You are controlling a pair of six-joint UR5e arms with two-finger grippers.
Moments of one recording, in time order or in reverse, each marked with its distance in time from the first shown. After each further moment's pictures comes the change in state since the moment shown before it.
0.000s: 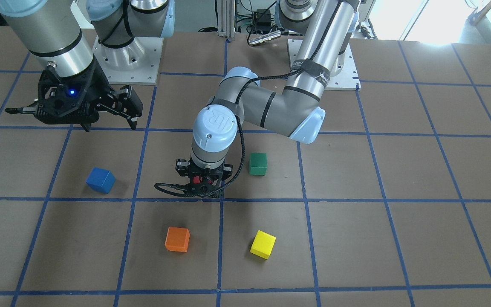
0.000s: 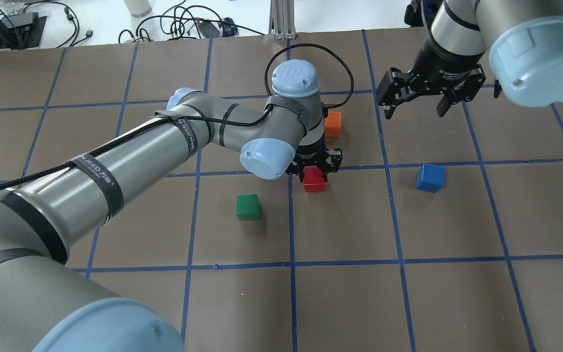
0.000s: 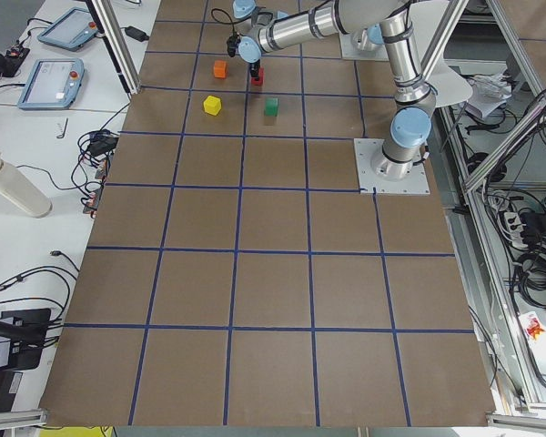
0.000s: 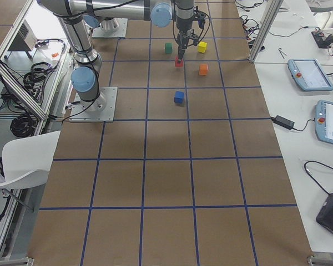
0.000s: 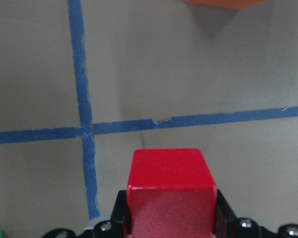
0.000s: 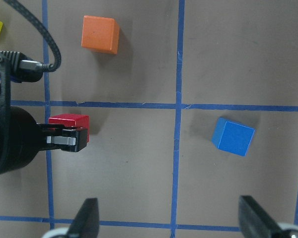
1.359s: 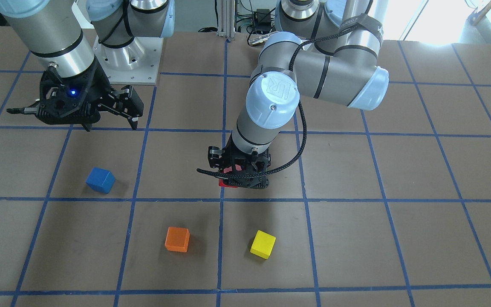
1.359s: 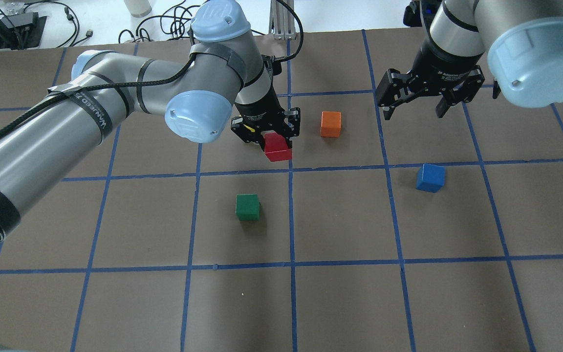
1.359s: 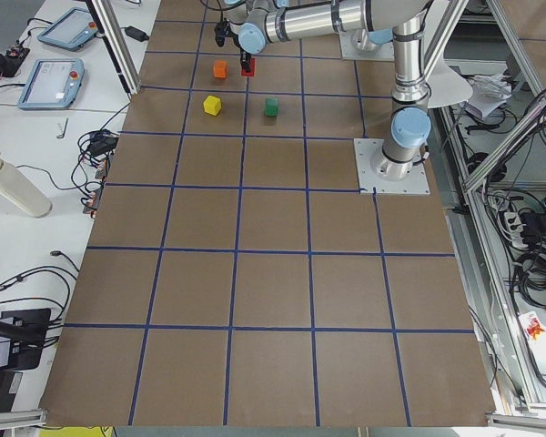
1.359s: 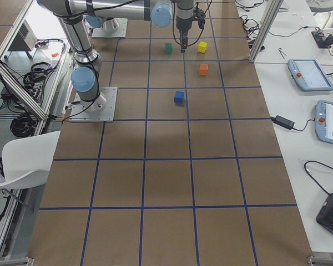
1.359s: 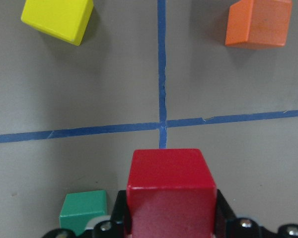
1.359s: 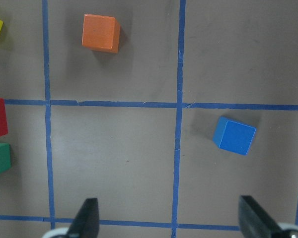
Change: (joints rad) left arm 0.159 0.194 -0.001 -0.149 -0.063 0.114; right arm 0.003 0.000 0.002 0.001 0.000 0.002
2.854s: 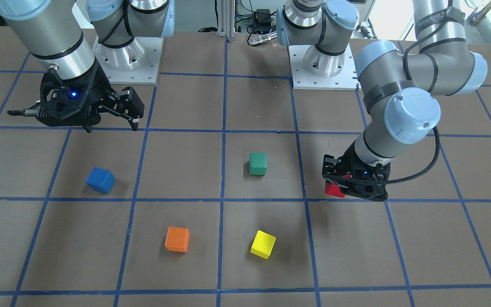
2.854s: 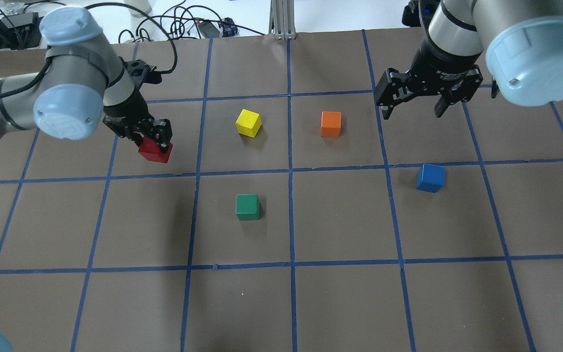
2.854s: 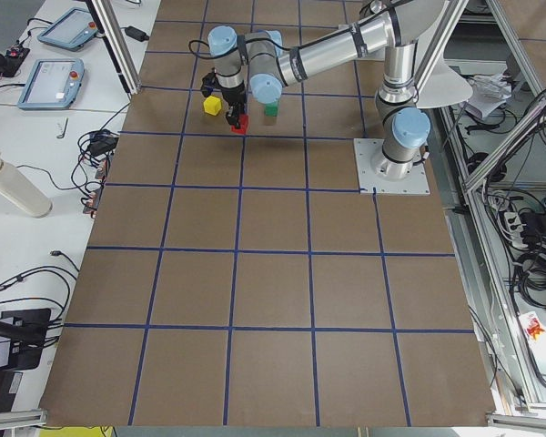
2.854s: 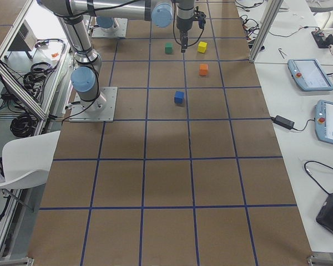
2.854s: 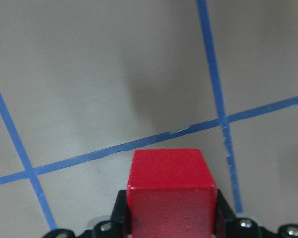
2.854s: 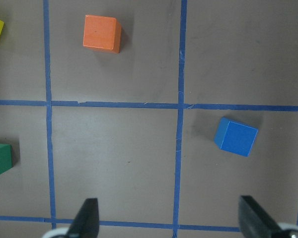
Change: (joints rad) left arm 0.336 0.109 -0.113 -0.044 0.179 0.500; right arm 0.001 0.006 -0.004 -0.001 0.004 0.001
